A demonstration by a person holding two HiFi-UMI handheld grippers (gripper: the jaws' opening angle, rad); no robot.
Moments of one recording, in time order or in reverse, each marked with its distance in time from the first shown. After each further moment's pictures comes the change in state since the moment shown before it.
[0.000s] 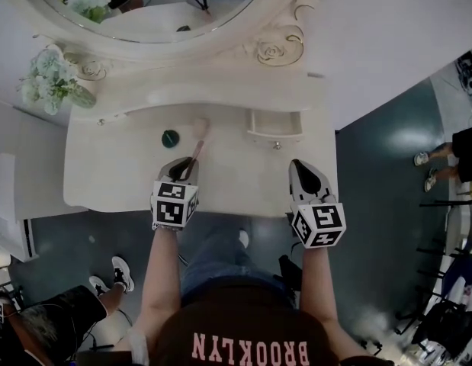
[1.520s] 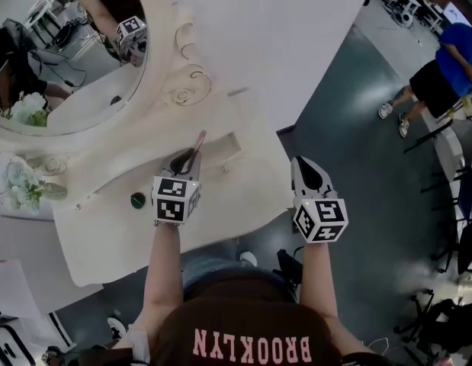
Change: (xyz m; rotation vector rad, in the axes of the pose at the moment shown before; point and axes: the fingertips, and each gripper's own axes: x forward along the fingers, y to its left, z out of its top) left arm 0.050 -0.125 0.169 0.324 -0.228 -0.295; right arm -0.097 -0.114 0.041 0.142 -0.186 -0.401
